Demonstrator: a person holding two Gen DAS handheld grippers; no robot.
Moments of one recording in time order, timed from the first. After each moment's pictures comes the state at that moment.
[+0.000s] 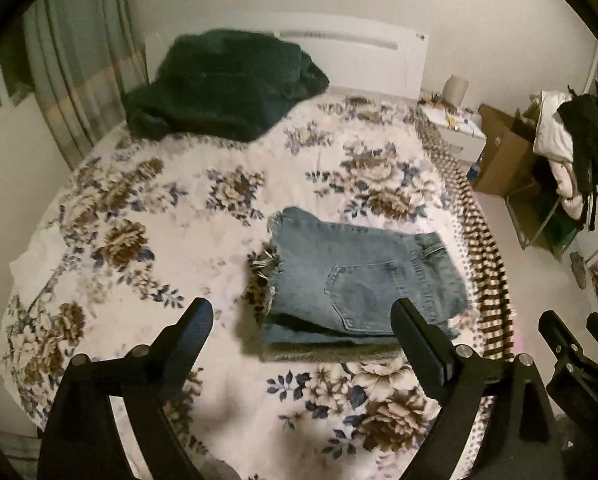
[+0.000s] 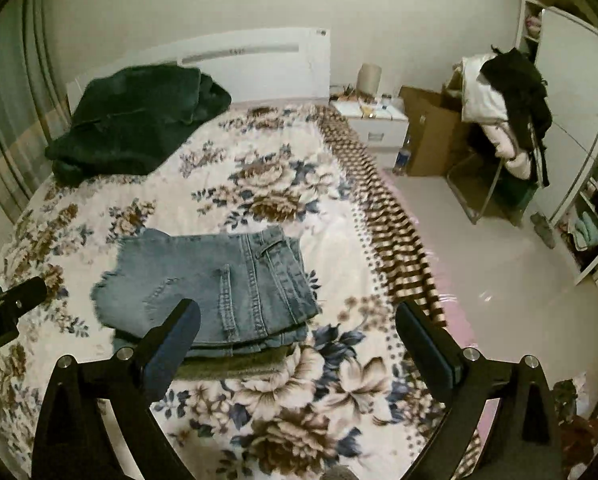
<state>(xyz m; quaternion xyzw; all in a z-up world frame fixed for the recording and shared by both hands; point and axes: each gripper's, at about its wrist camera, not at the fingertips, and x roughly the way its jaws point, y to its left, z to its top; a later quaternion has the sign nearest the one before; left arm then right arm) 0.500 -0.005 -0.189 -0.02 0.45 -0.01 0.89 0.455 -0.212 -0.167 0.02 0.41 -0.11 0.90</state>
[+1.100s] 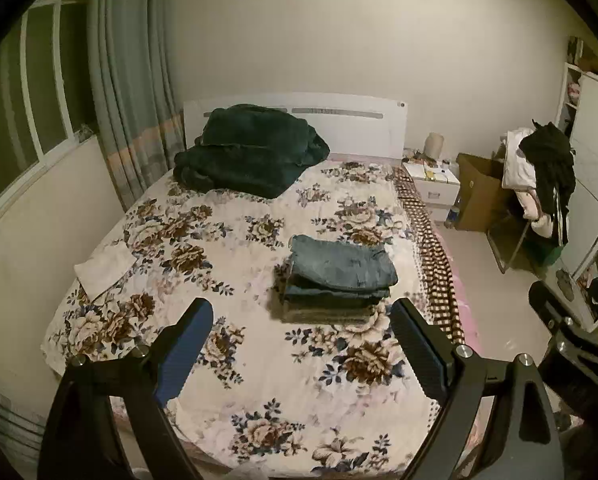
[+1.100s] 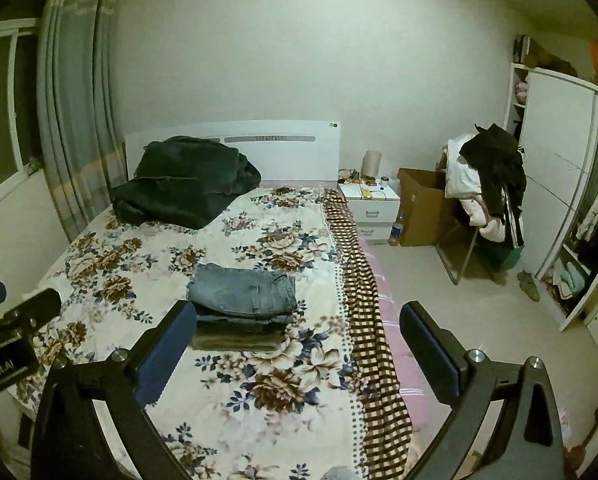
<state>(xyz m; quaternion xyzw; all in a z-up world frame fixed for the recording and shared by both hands) 0.210 -0.017 -0.009 -0.01 0.35 0.01 0.94 0.077 -0.182 0.116 -0.02 0.29 -0.07 0.95</state>
